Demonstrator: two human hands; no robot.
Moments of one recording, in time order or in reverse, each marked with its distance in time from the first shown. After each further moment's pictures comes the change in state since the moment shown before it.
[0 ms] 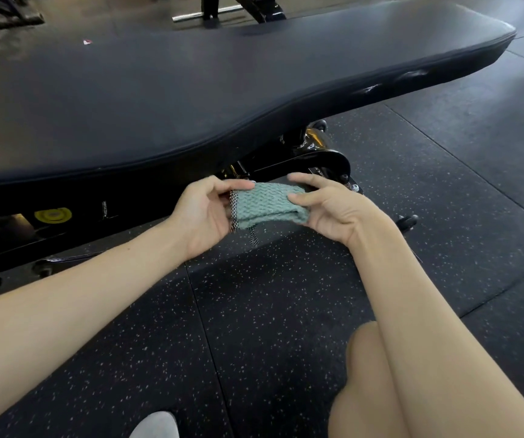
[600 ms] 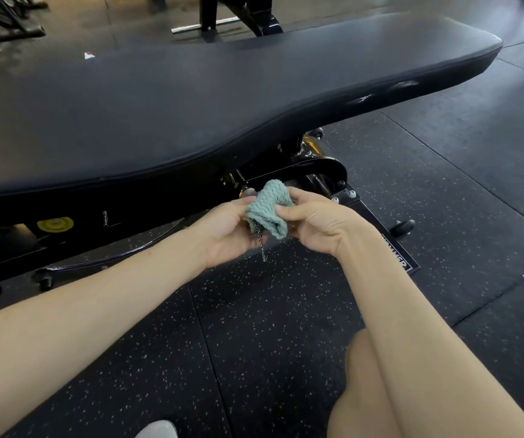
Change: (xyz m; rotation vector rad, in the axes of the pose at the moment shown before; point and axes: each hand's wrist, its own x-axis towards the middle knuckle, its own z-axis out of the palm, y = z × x) left_hand 0.009 -0.014 0.018 0.069 -0.020 -0.167; right_hand 0.003 0.013 0.009 -0.188 -0.141 -0.045
